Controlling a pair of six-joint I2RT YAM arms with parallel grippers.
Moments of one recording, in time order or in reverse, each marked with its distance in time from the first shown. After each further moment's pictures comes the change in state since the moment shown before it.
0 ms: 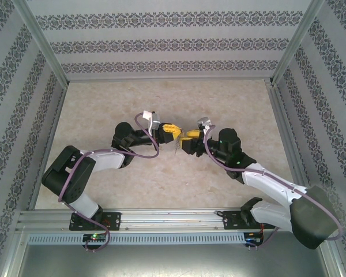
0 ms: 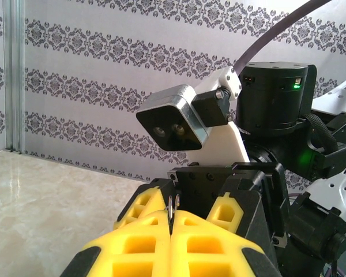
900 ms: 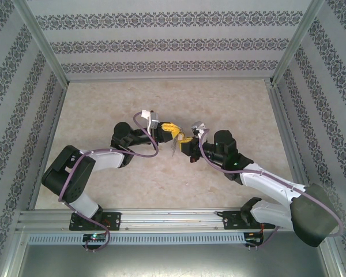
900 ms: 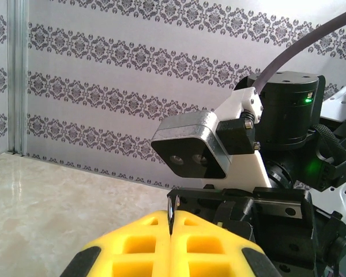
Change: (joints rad) left arm 0.013 0.002 0.000 0.020 0.007 -0.018; right arm 0.061 0.011 0.004 -0.033 -0.027 -0.028
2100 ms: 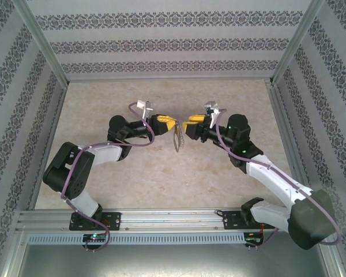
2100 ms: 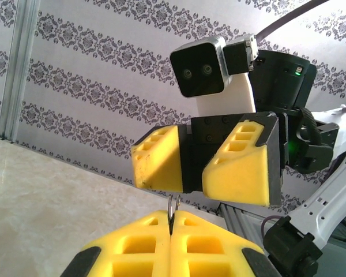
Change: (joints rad) left arm 0.085 0.033 0.078 0.016 0.084 -0.224; right arm -0.180 0.010 0.177 0.008 -0.146 0.094
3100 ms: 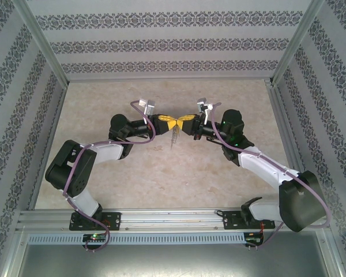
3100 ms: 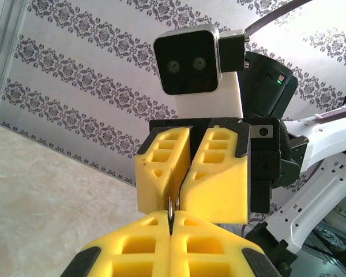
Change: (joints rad) left arm 0.000 0.031 0.021 0.004 0.021 -0.109; right arm 0.000 0.155 0.030 0.197 -0.174 0.107
